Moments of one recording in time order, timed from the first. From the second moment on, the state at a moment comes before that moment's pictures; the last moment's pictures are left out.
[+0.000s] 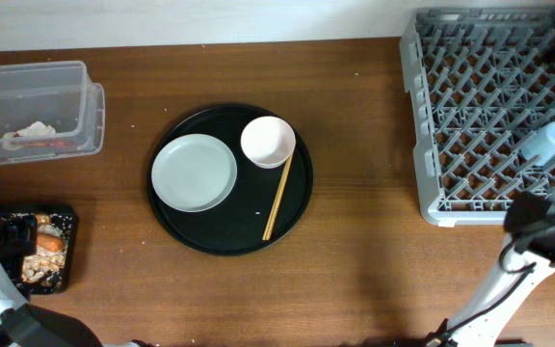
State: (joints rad) left arm 0.68 1.60 1.52 -1.66 -0.22 -1.10; right arm -0.45 2.28 2.88 -1.57 -0.23 0.16
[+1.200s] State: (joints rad) left arm 0.68 1.60 1.52 -1.66 -0.22 -1.10; right arm 0.70 2.82 2.88 -1.35 0.18 0.39
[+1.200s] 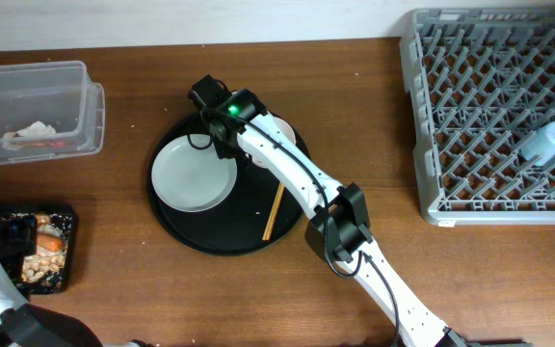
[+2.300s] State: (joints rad) left arm 0.68 1.60 1.52 -1.66 -0.22 -1.10; right arm -0.63 2.44 2.39 -0.97 -1.38 -0.16
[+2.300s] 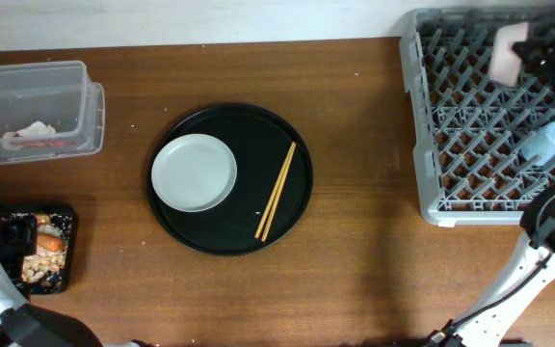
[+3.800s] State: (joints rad) left arm 0.68 1.60 1.52 -1.66 -0.22 -1.10; right arm 0.20 2.13 3.03 -1.68 -0.28 0.31
